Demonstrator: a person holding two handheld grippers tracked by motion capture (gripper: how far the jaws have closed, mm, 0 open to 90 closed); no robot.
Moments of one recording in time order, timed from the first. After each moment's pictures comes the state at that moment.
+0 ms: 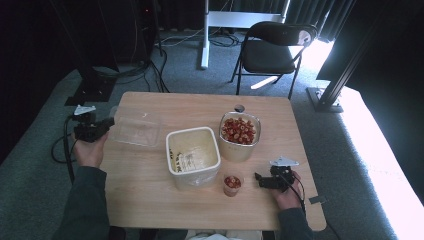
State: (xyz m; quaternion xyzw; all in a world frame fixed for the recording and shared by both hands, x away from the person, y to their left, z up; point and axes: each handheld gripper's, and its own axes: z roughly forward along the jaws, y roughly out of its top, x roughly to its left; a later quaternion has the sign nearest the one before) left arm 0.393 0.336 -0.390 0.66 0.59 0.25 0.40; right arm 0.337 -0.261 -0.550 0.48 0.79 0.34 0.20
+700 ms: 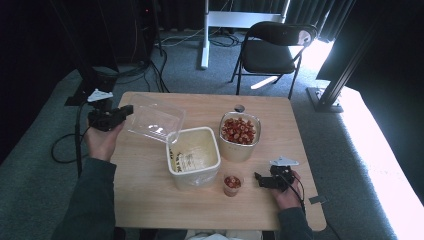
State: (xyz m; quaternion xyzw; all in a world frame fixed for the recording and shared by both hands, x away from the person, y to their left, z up) left arm 0.388 0.268 -0.336 0.71 0.51 0.23 0.44; right arm 0.338 -0.261 -0.550 0.48 0.79 0.34 0.20
